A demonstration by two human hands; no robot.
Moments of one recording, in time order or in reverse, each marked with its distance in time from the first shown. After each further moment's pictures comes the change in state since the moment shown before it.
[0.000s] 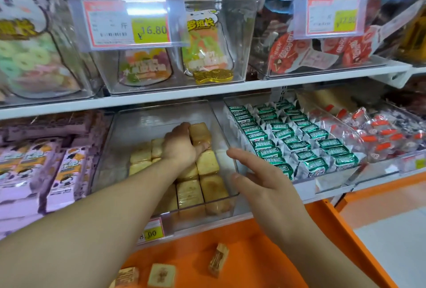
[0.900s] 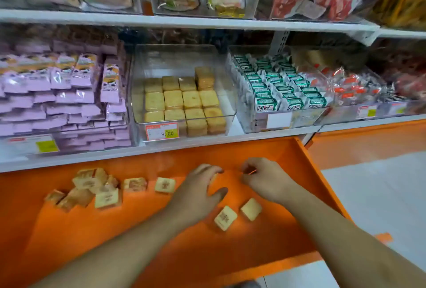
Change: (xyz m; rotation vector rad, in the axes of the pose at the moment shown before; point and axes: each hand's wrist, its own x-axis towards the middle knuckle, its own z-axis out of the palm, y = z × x) left_hand -0.299 -0.040 0.009 -0.224 -0.355 0.292; right_hand -0.102 0.061 -0.008 -0.691 -0.309 0.296
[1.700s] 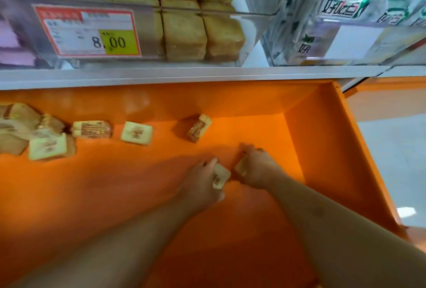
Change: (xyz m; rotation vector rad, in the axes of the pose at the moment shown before) left_hand 0.029 -0.112 0.197 -0.026 -0.420 -0.430; right_hand 0.114 0.161 0.160 -0.326 -0.297 0.259
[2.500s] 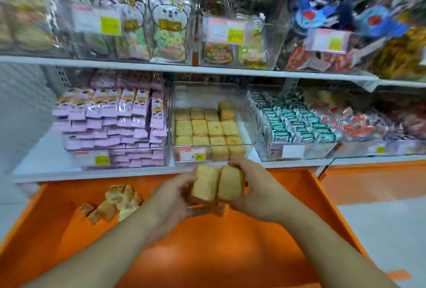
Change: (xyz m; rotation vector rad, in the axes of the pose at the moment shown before) left_hand -0.240 0.060 -0.234 -1.353 0.090 0.132; right_hand -0.253 -0.143 -0.172 0.289 0.437 -0.662
